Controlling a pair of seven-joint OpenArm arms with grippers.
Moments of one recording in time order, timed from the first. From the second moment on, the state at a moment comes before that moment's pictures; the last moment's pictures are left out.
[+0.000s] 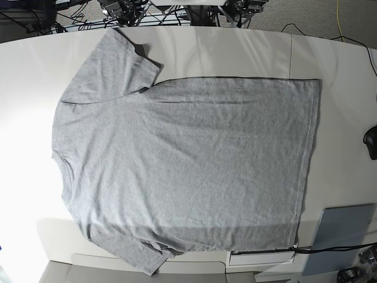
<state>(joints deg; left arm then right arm) 5.2 2.6 -6.3 11.8 6.7 -11.8 0.0 -4.8 6.2 3.2 12.5 -17.9 11.2 0.5</state>
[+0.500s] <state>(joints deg) 12.2 2.6 -6.3 19.3 5.5 -12.0 -0.4 -11.3 8.7 3.2 13.9 -12.3 11.5 0.5</state>
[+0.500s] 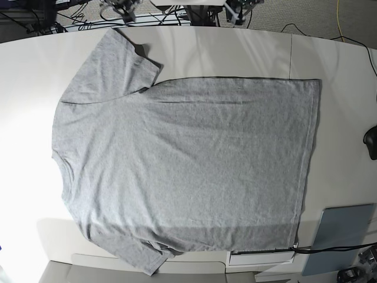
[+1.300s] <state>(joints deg) 54.6 -10.8 -5.9 90.0 -0.8 -23.3 15.2 -58.6 30.6 3.4 87.0 6.1 18.8 -12.8</state>
